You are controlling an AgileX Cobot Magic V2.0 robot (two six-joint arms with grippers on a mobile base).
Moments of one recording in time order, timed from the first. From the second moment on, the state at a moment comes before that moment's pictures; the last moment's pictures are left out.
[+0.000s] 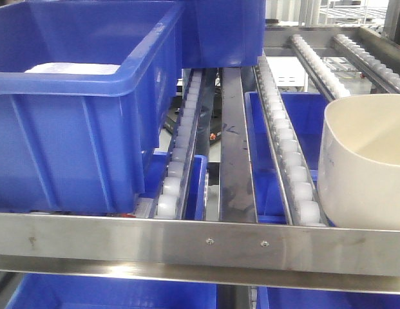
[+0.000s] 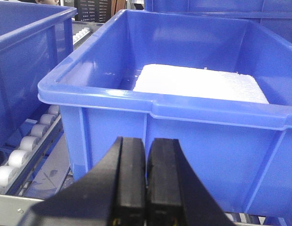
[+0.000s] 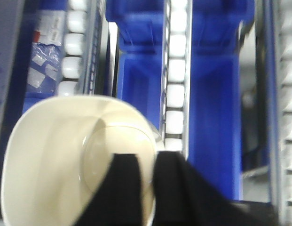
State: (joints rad) left arm -0.06 -0.01 0.01 -0.11 0.08 0.04; right arm 0.02 1.09 -0.82 0.14 0.56 -0.03
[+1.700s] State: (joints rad) left arm -0.06 -0.01 0.01 -0.11 0.08 0.04; right arm 0.02 0.06 0.03 -0.02 0.03 -0.03
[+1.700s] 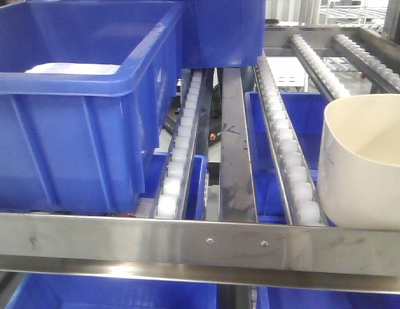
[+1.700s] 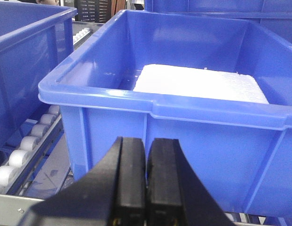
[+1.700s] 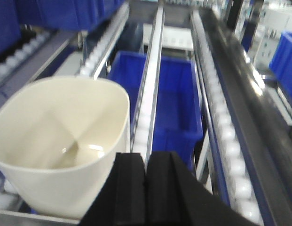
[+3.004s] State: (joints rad) left arm -0.06 -0.01 0.01 -0.11 0.08 0.04; right arm 0.02 -0.01 0.03 -0.01 0.03 0.01
